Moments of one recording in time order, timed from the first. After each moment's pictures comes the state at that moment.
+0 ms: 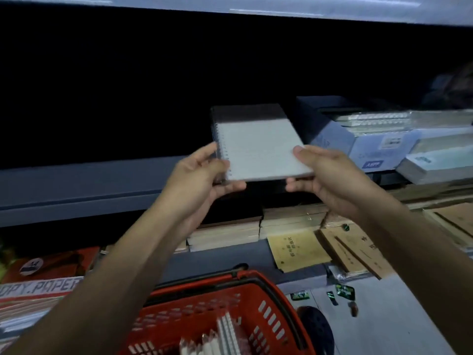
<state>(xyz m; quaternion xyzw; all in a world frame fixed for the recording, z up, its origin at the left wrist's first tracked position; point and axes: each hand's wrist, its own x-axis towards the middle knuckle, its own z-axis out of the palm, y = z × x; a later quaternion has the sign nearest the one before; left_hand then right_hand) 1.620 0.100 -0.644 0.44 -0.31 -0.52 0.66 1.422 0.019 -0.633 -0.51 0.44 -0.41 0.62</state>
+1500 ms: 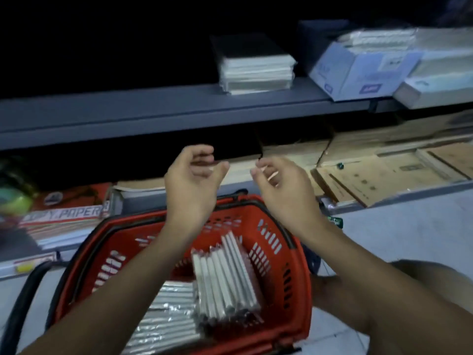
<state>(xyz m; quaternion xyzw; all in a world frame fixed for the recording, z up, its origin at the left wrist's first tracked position) 1.594 0.190 -0.748 0.65 -0.42 -0.19 0.61 1.436 0.142 -0.752 -0.75 0.50 -0.38 0.23</state>
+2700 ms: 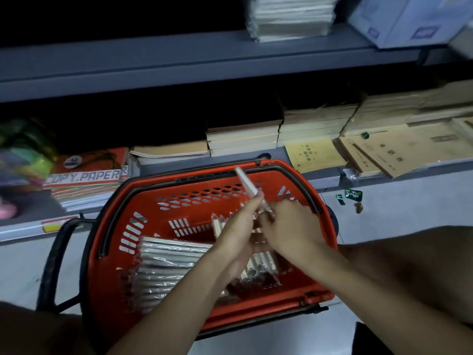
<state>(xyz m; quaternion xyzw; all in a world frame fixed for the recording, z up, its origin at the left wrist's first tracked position) 1.559 0.271 -0.833 0.54 -0.15 -0.69 0.46 1.455 0.237 -0.809 -0.78 0.59 -0.02 0.20</state>
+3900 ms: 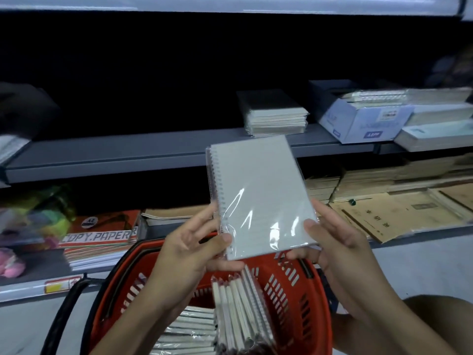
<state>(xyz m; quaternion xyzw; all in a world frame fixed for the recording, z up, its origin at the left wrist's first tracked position) 1.621 0.306 -0.715 0.43 -0.36 -0.55 0.62 1.399 0.238 -0.699 -0.46 0.39 -0.46 0.65</state>
